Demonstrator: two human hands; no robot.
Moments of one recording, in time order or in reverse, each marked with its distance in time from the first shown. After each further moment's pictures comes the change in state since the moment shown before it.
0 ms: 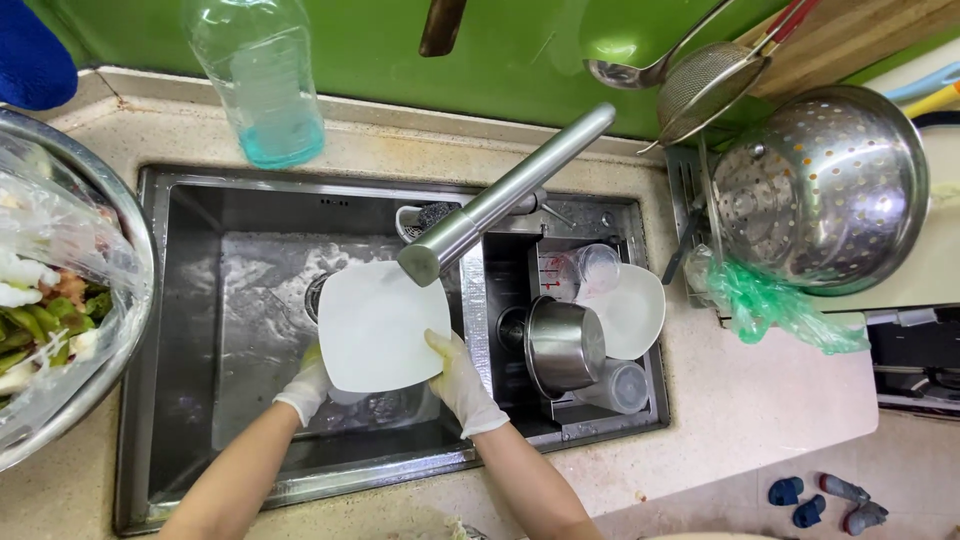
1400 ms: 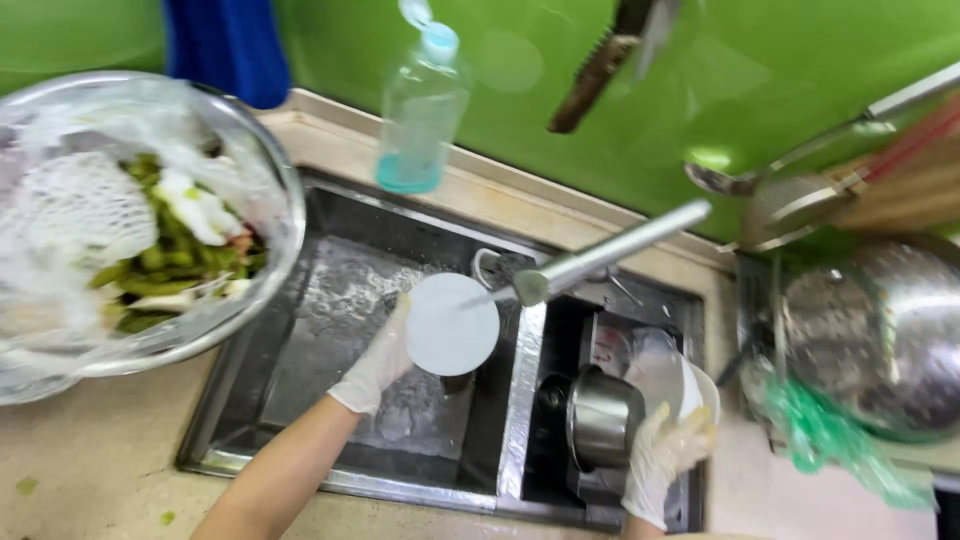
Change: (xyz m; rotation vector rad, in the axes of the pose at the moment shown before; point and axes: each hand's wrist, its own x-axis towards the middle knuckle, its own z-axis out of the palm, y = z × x) left_hand -0.063 0.152 -0.082 -1.733 -0.260 0.203; right_hand -0.078 -0.177 -0.098 -1.685 1.030 -1.155
